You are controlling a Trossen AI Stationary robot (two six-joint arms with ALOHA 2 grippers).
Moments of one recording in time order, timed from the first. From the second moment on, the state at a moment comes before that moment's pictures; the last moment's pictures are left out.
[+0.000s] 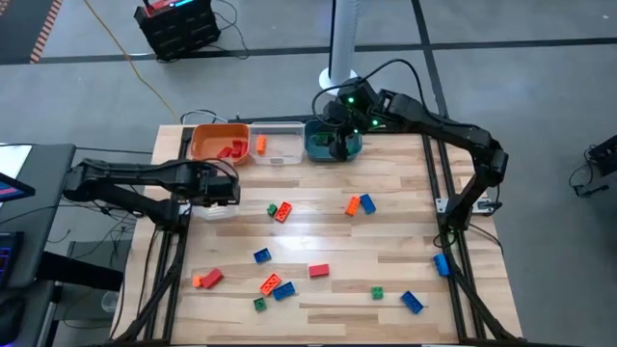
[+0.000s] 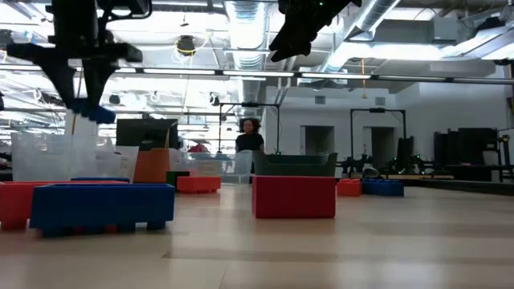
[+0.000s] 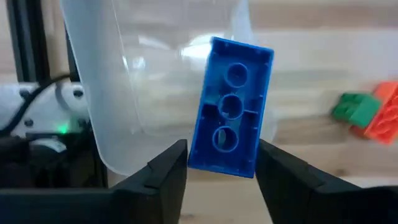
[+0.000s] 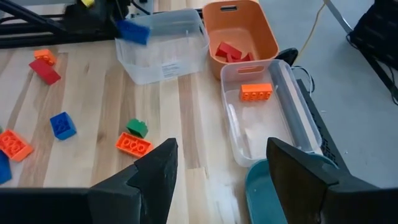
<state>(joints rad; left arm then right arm) 0.04 1.11 0.97 -1.34 -0.23 -1.51 -0.43 1.67 1.72 -0.73 -0.24 -0.21</state>
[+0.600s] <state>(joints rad) -0.23 1.27 0.98 -0.57 -0.01 -0.92 -0.44 1.67 1.72 -0.74 -0.23 -0.21</state>
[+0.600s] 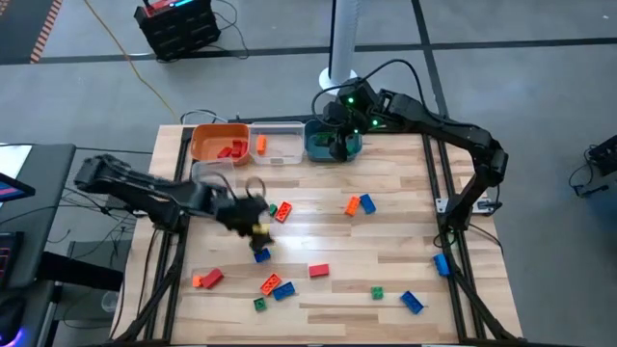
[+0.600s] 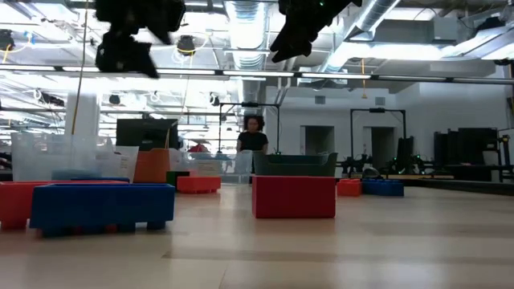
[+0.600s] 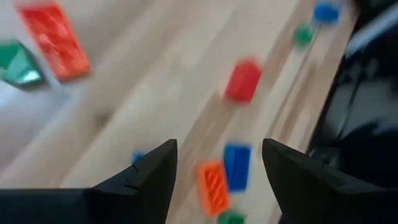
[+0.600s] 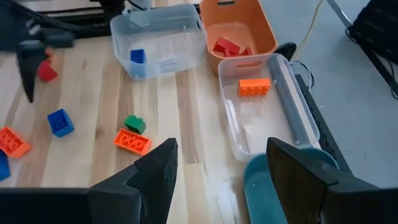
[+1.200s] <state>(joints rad) -0.44 1.57 0.98 -0.68 -0.17 -0.85 -0.44 1.67 1.72 -0.77 -0.23 -0.20</state>
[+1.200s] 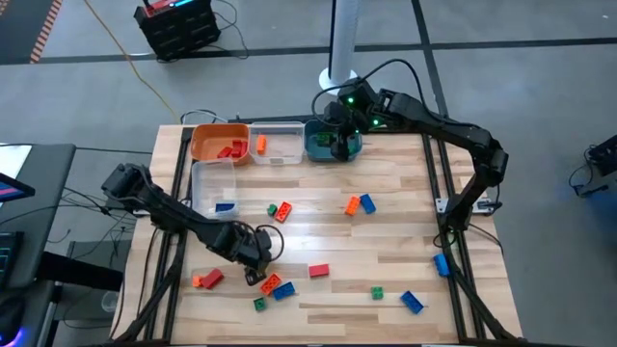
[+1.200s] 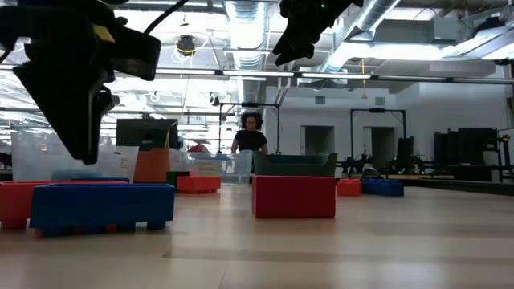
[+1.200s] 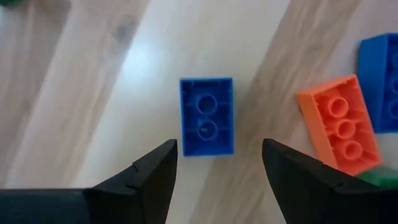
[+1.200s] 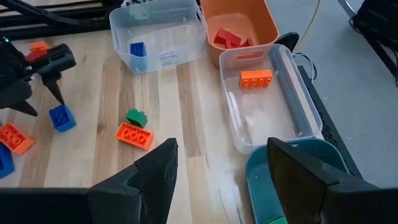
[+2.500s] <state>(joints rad) -0.35 1.55 0.97 -0.75 -0.23 -0.85 -0.44 1.67 1.72 -0.76 -0.23 -0.21</state>
